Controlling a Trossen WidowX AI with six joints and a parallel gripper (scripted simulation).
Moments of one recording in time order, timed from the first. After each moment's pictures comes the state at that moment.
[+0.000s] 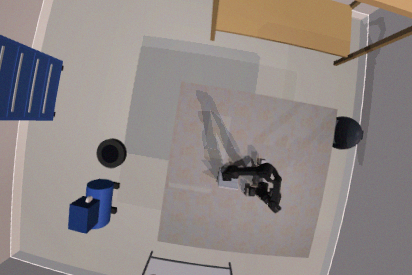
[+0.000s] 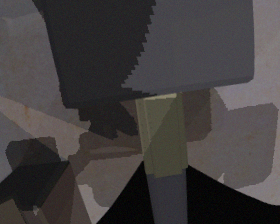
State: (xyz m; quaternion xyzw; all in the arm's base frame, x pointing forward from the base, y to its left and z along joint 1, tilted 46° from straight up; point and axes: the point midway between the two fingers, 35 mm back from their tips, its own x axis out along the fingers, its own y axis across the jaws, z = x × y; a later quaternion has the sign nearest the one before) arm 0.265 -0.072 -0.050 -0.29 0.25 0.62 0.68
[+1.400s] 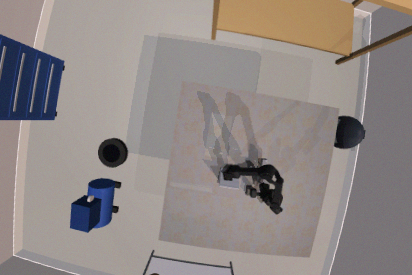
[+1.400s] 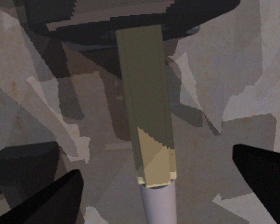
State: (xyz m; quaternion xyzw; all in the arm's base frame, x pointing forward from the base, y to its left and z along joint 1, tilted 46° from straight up) arm 0.269 -0.081 -0.060 -0.30 0.25 0.62 0.68
